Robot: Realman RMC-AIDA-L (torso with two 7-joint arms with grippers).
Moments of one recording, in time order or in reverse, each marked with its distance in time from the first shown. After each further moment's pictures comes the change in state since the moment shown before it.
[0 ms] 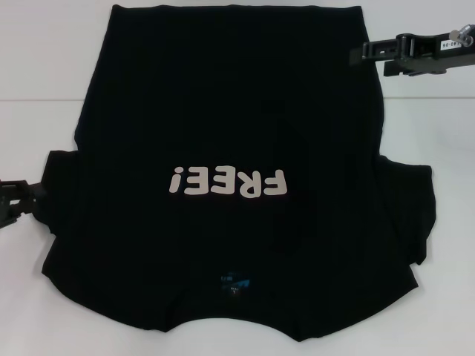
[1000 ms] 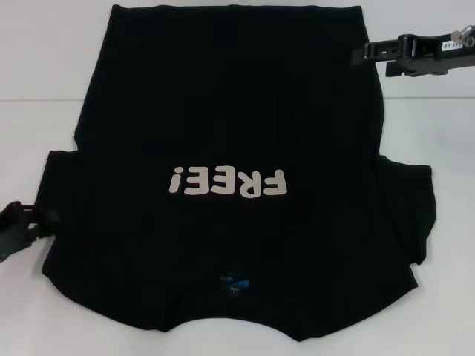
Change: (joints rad) left arm -0.017 0.001 0.036 -0.124 0.052 -0.140 -0.025; right arm -0.004 -0.001 0.000 0.004 0.000 0.008 0.000
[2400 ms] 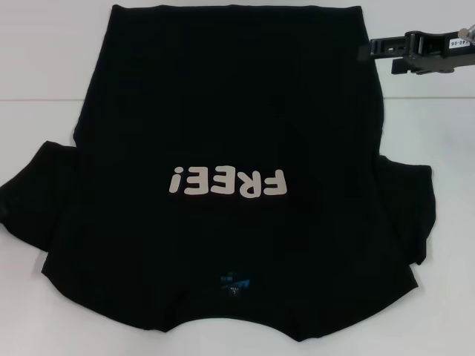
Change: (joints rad) left arm -0.039 0.023 0.017 0.123 0.166 -0.084 -0.043; right arm -0.009 -0.005 0.014 -0.005 0.006 0.000 0.000
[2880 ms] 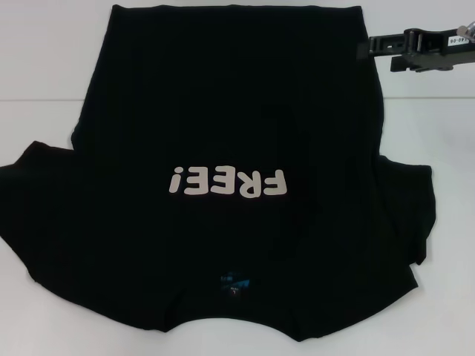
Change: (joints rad) left arm -0.009 0.030 -0.002 0.064 0.000 -0.007 -0.047; right arm 0.005 0.000 0.000 0.000 0.000 0.003 0.000
